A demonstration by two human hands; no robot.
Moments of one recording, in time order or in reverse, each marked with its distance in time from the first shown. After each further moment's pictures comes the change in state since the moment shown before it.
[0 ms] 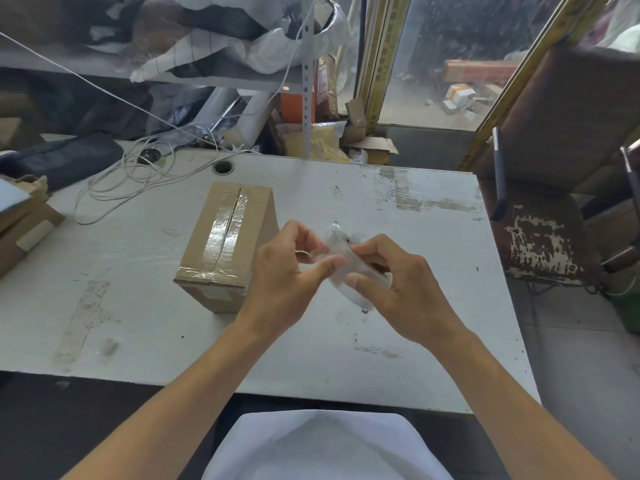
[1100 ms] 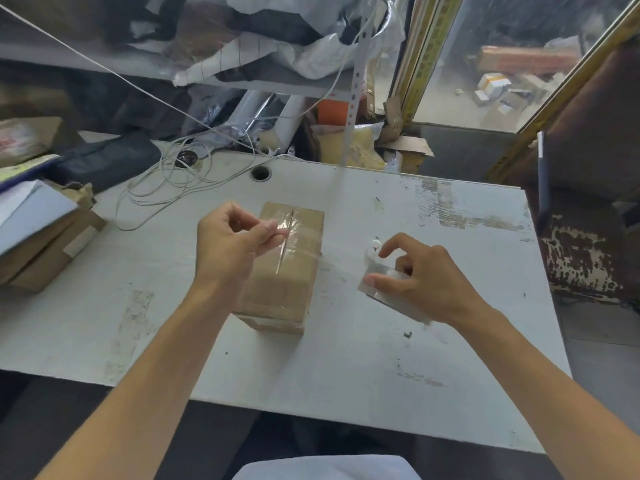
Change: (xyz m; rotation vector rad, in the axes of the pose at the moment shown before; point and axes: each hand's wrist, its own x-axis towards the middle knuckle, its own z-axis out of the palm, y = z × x) left_hand 0.084 -0.033 -0.125 -0.500 0.266 -0.332; right_hand 0.094 -0.018 0.021 -0.250 -0.156 0.178
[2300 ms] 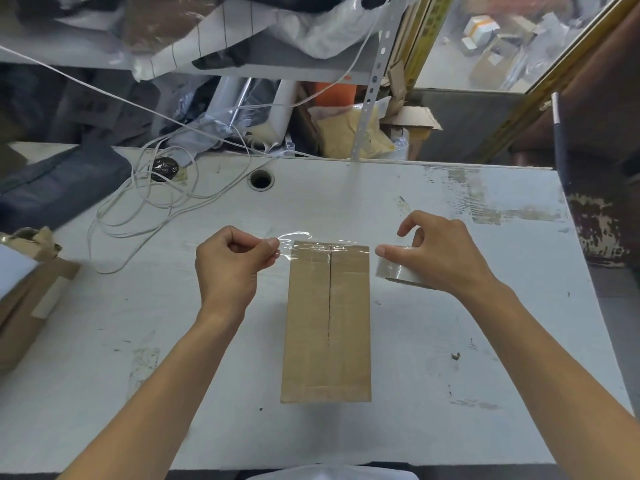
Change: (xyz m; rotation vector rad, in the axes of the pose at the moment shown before) left_hand 0.136 -0.046 -0.043 0.226 0.040 -0.111; right_hand 0.136 -0.017 0.038 -0.158 0.142 0.281
